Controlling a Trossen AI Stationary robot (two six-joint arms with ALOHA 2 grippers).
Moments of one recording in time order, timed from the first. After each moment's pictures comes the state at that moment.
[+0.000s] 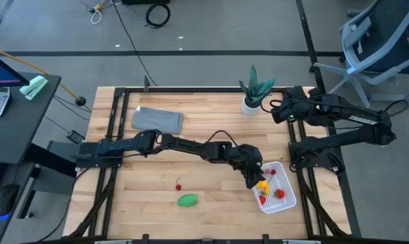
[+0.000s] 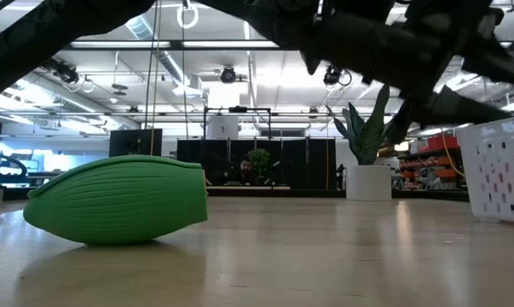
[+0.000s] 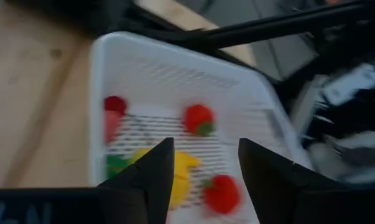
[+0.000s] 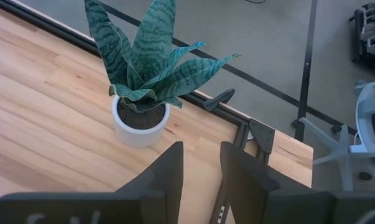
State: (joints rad) left arm -0.11 2.52 2.15 -0.07 0.21 -0.54; right arm -0.15 0.96 1.19 -1.43 0.79 0.78
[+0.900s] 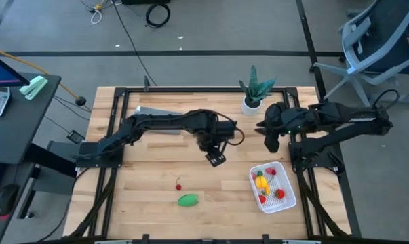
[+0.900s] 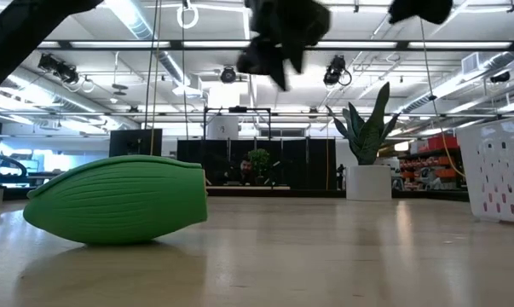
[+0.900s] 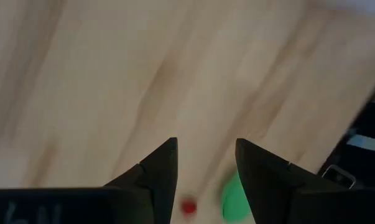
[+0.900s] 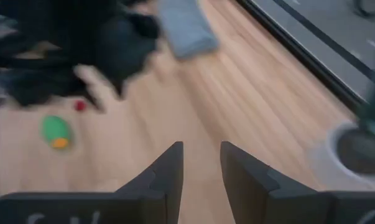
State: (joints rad) left arm -0.01 2.25 2.31 -1.40 0.20 -0.51; right arm 0.12 0.98 1.19 -0.96 0.31 0.49
